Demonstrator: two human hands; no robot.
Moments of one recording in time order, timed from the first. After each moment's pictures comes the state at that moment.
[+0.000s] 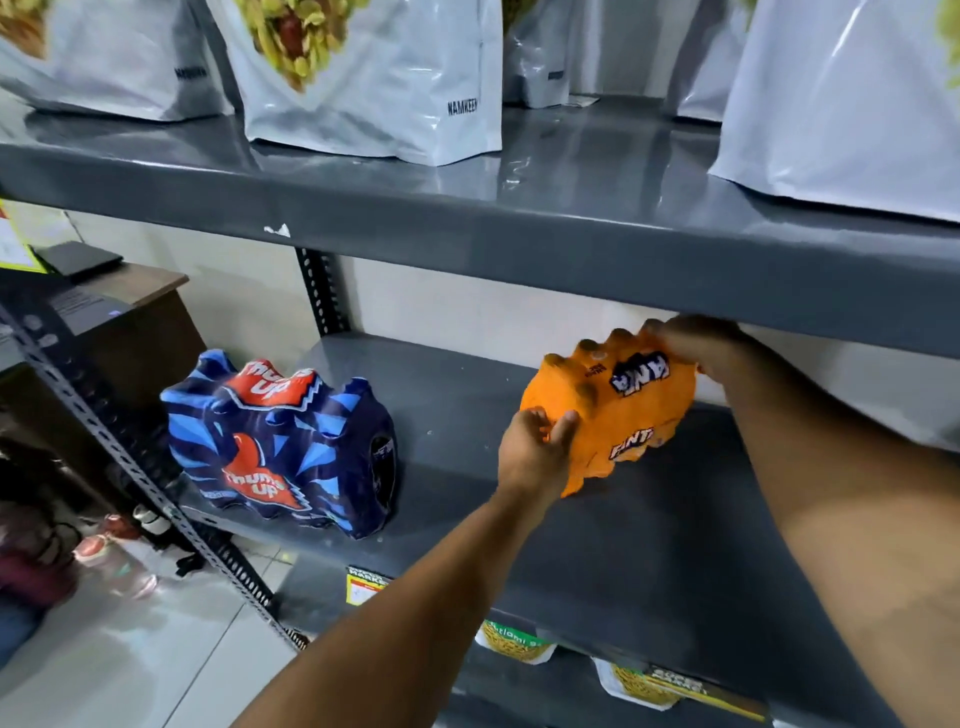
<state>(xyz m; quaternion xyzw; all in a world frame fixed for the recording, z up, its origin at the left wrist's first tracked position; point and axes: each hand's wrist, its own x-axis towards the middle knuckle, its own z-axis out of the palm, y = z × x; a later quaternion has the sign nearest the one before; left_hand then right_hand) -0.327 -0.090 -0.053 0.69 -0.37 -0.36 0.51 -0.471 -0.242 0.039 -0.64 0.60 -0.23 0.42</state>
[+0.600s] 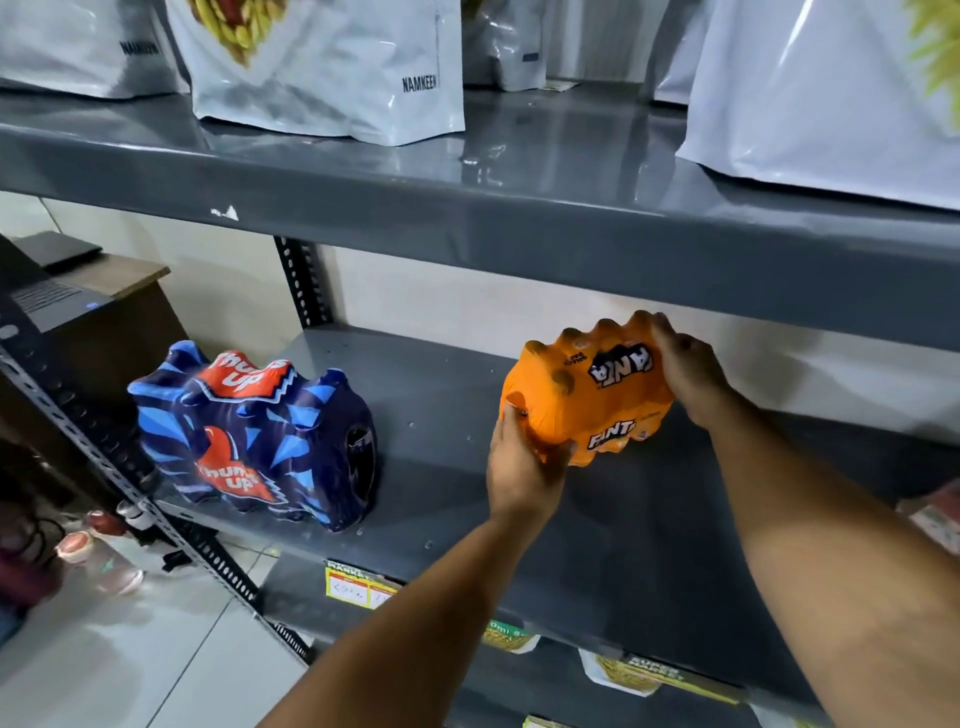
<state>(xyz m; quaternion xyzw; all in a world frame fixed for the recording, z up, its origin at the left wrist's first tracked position) -0.344 -0.083 -0.081 0.72 -0.43 -0.27 0.47 -0.485 -0.227 0.003 -0.60 0.63 -0.33 0.37</state>
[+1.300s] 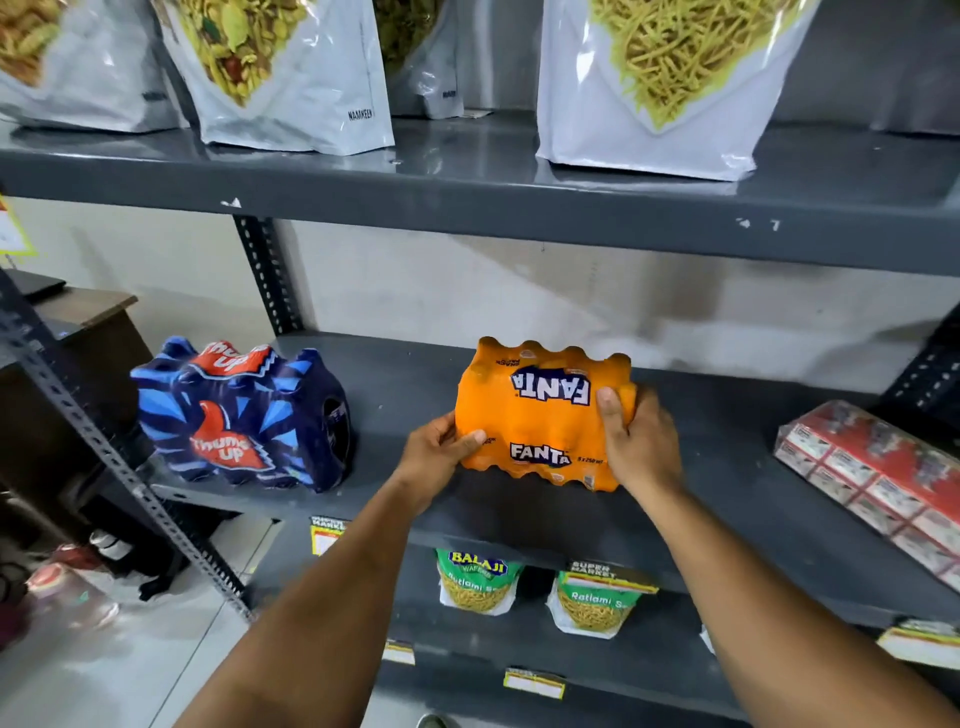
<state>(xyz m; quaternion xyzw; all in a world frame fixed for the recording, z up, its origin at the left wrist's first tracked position) -0.301 -0.022 -0.081 0.57 -0.43 -0.47 0.52 -0.539 -0.087 -0.055 -0.67 0.61 -0.40 0.16</state>
